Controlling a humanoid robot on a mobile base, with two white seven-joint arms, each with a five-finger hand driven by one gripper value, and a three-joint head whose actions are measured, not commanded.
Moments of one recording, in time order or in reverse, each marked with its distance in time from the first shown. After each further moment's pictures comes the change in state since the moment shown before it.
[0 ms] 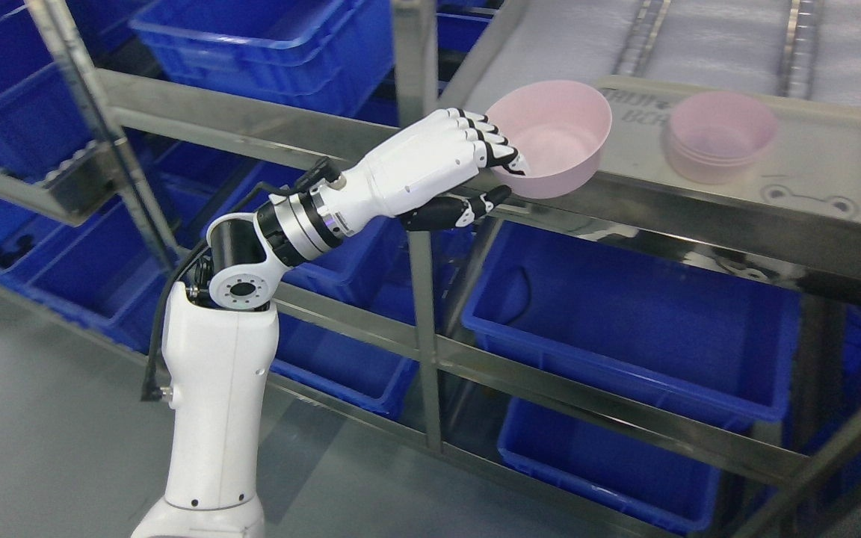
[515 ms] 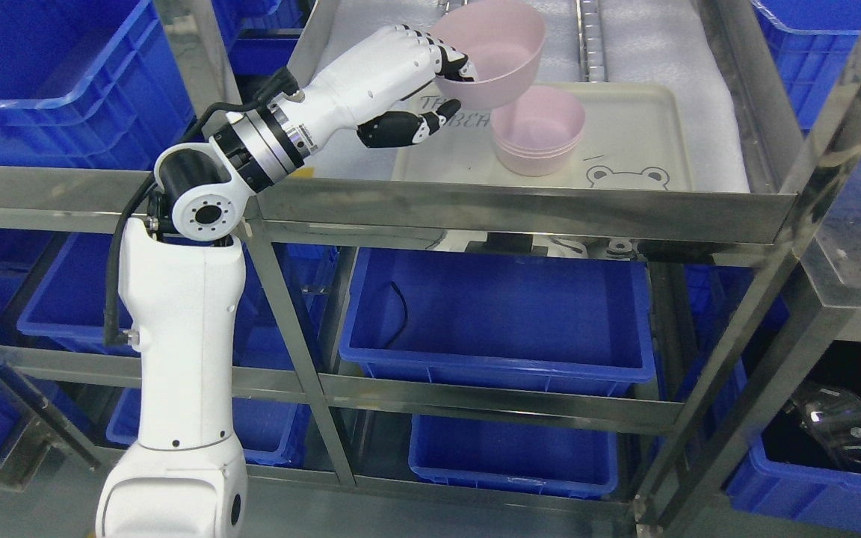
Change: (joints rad) left arm -0.162 0.062 0.039 0.094 -0.141 0.138 -0.021; right arm 0.000 0.000 0.000 0.000 0.000 0.000 0.002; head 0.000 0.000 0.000
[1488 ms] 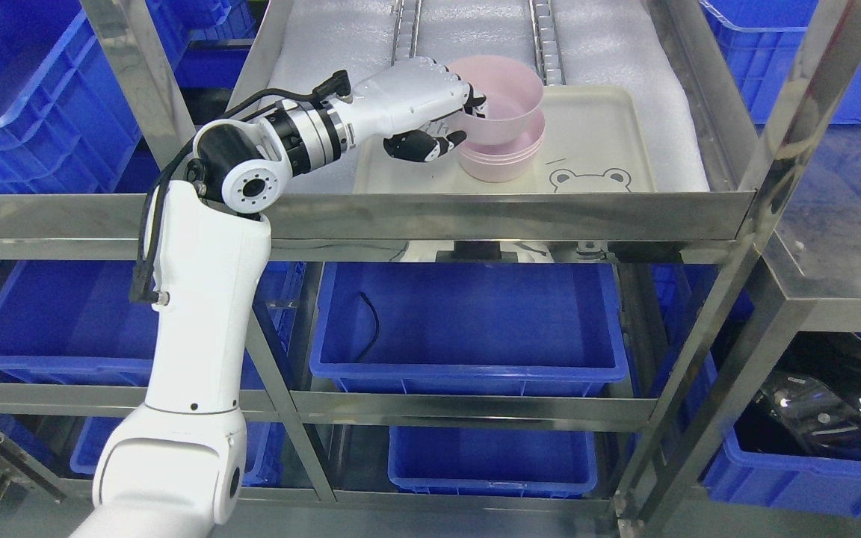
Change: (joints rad) left arm -0.100 -0.005 -0.113 0.174 -0.166 -0.003 -0.021; right arm 0.000 0.000 0.000 0.000 0.000 0.000 0.000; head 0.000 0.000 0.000
